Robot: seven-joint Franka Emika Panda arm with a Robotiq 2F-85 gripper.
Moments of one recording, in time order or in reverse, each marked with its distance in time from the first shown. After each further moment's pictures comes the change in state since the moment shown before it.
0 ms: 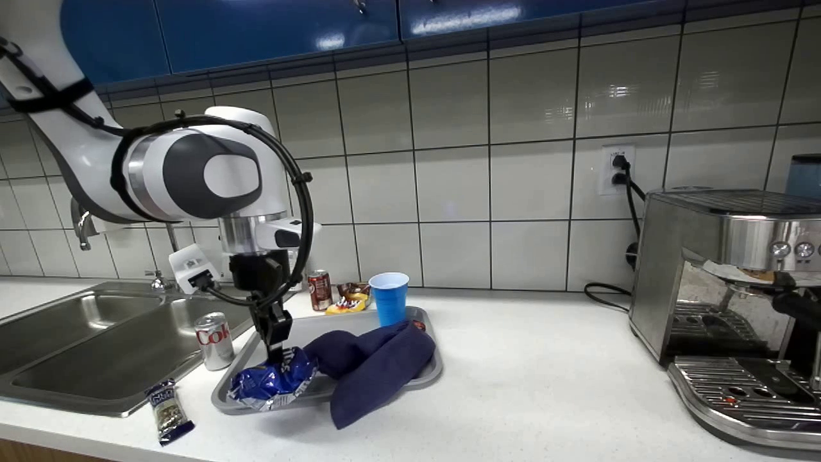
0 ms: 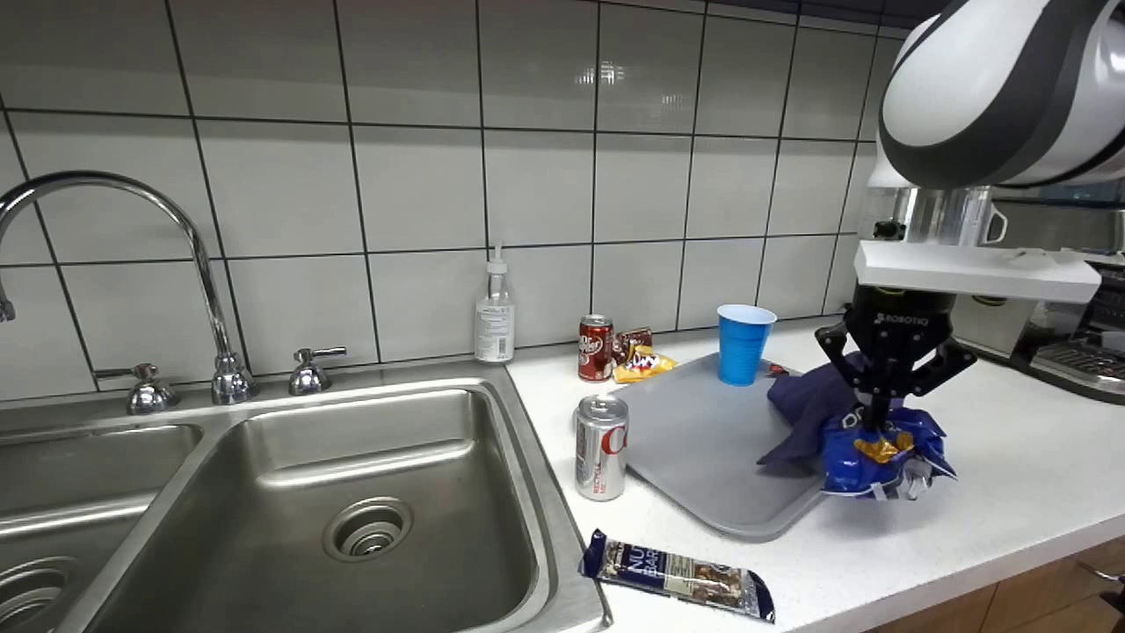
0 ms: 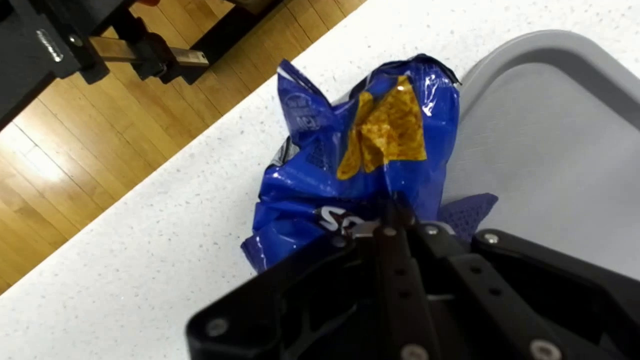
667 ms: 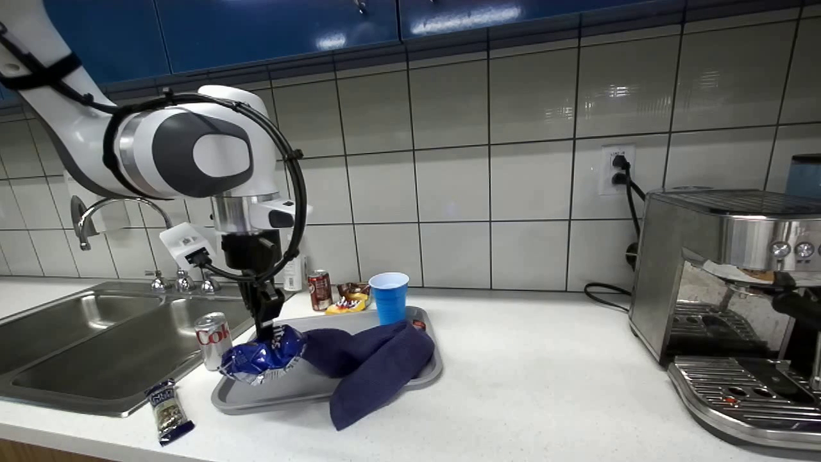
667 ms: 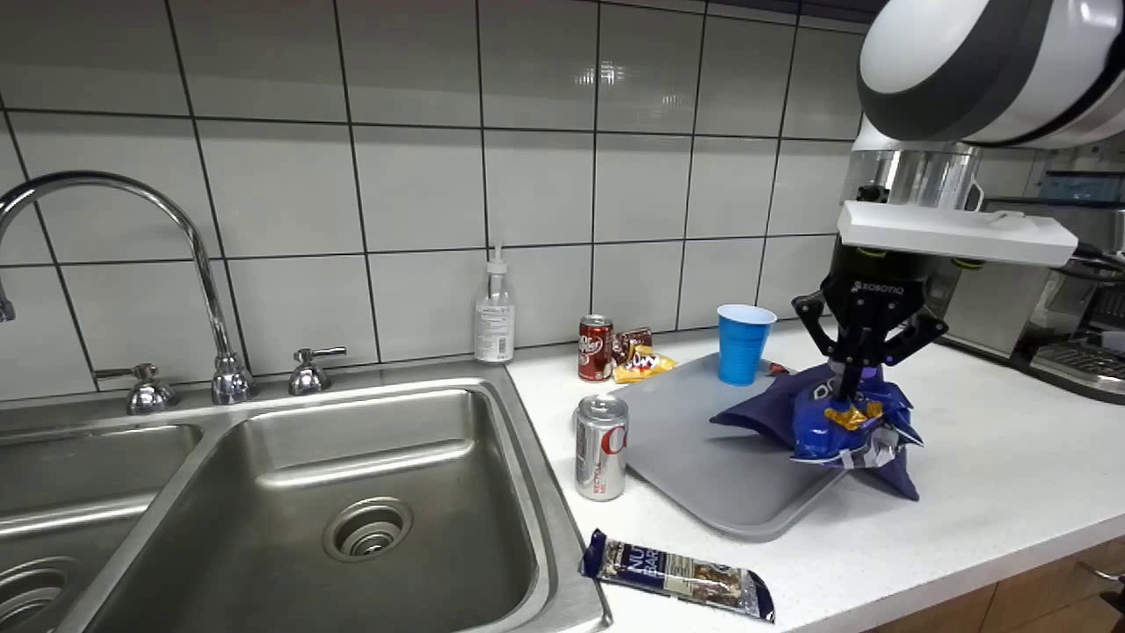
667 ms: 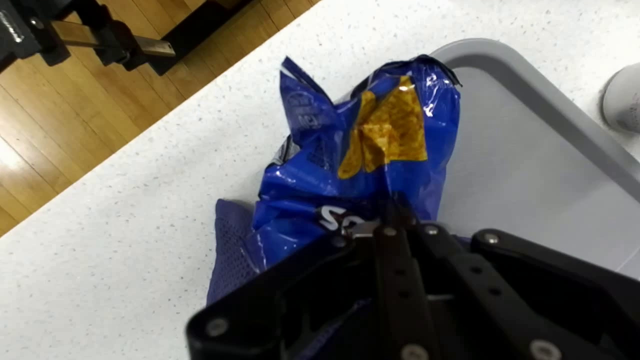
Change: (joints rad) arm 0.008 -0.045 0.042 0.036 0.087 -0.050 -0.076
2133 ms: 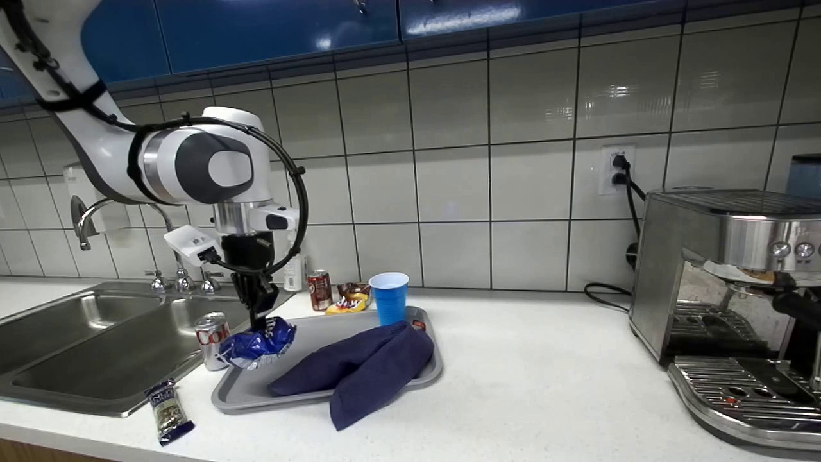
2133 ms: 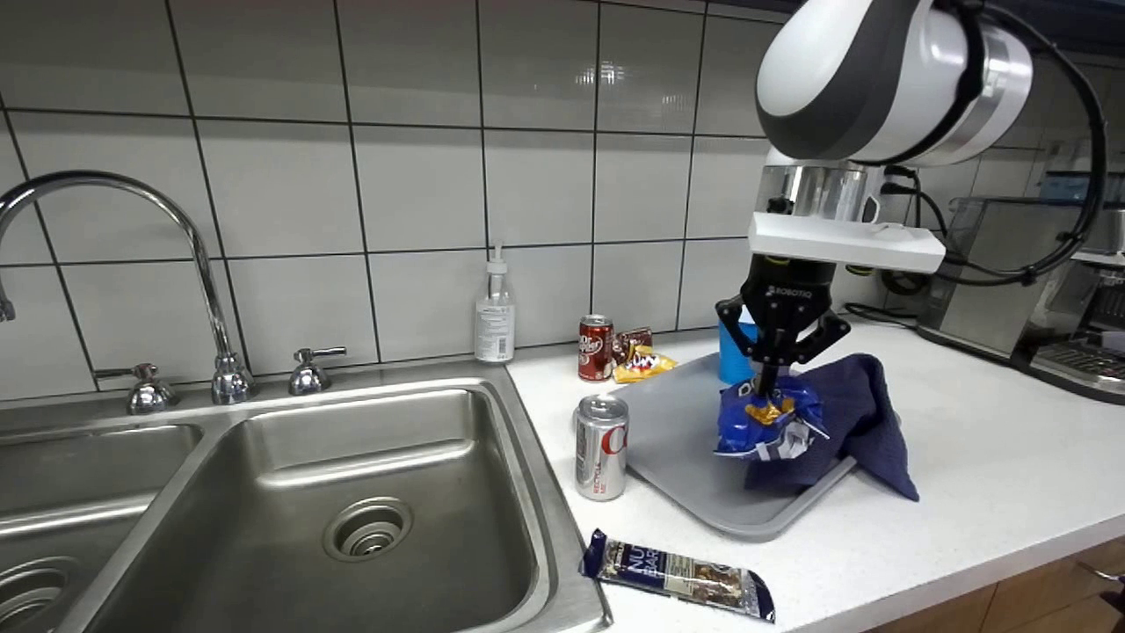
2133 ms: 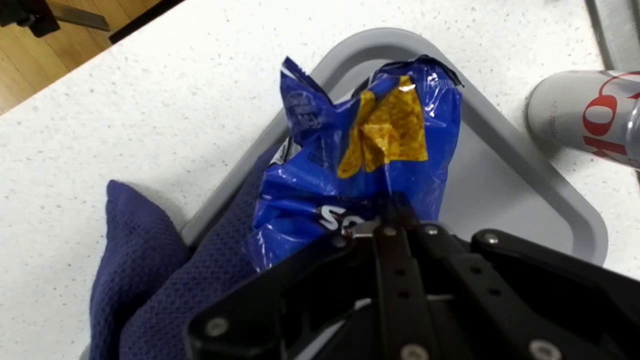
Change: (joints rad) arm 0.042 0.179 0.071 0.169 0.035 0.008 0.002
